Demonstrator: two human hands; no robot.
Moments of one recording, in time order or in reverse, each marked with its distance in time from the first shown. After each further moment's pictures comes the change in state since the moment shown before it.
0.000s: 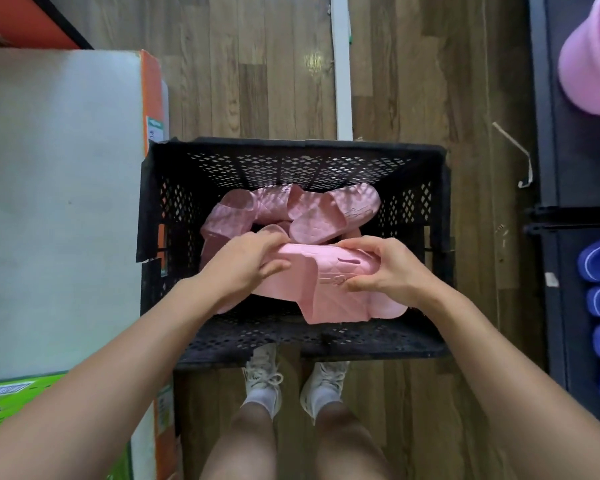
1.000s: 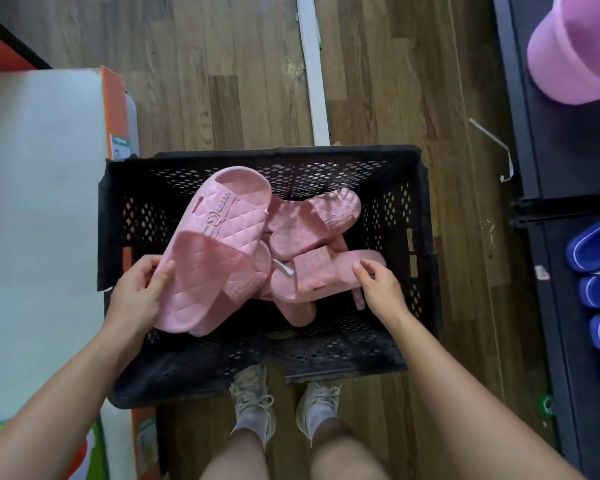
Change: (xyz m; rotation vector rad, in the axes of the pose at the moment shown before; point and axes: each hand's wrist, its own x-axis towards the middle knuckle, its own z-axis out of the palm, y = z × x) left_hand -0.039 -0.064 0.017 -0.724 0.509 -0.496; right_hand 0.027 0.093 0.040 0.212 0.399 0.412
